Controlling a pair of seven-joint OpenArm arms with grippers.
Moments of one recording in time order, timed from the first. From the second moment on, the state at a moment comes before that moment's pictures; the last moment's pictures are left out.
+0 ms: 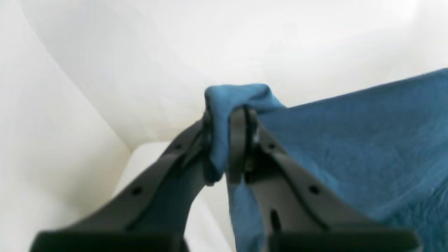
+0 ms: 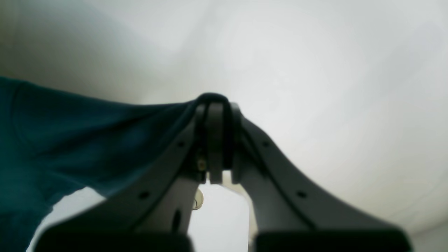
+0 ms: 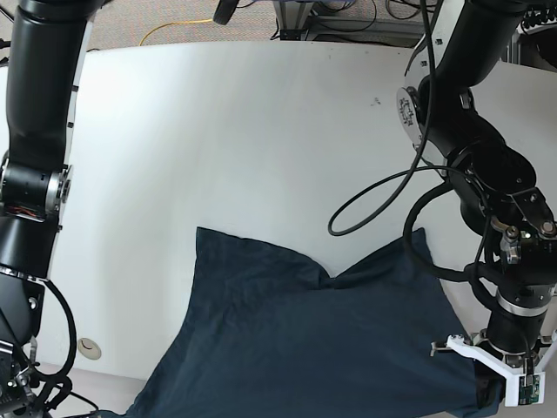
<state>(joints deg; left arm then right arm) -39.3 -3.0 -14.6 114.4 -0.8 -20.3 62.4 66.0 26.5 -6.4 65.2 0.2 32.6 -37.6</state>
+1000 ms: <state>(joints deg) -38.2 -3.6 -14.2 113.3 -1.5 -20.3 61.7 54.7 28.1 0.6 70.7 0.5 32.5 -37.7</state>
